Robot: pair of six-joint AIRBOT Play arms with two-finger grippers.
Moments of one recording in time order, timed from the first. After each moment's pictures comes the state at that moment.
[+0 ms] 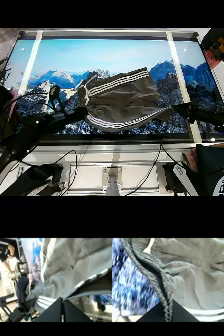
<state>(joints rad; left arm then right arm) -0.50 -0.78 0.65 -1.72 0.76 0.91 -0.68 -0.91 0.70 -0.50 1.46 1.28</state>
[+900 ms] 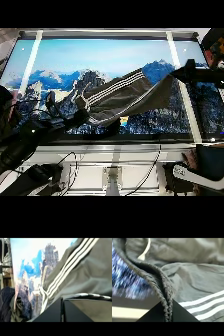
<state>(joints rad) -0.58 -0.73 0.65 -1.68 0.74 0.60 -0.31 -1.33 1.35 -0.67 1.23 1.48</state>
